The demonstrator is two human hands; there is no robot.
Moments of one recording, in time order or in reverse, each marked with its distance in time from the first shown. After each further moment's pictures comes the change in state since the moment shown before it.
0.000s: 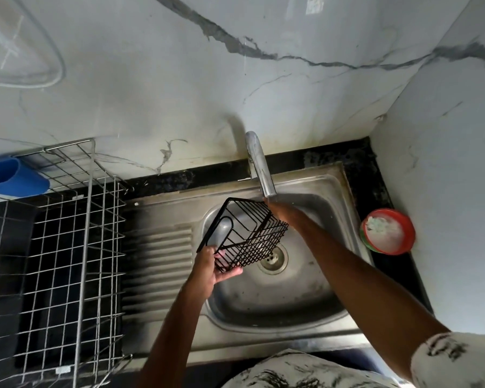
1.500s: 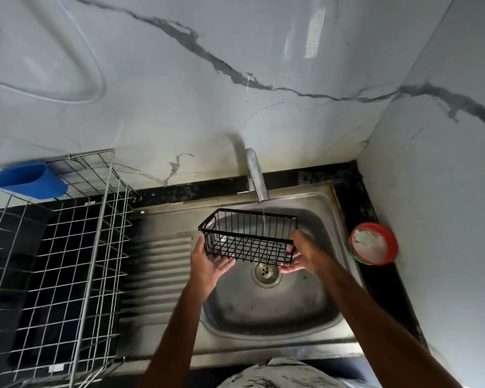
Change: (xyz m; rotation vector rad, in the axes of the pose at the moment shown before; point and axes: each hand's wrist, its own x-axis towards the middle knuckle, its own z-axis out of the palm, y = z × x) left_hand 0.034 -0.015 -0.012 -0.329 -0.096 0.090; right_hand -0.094 0.055 -0.004 0.559 0.014 0.139
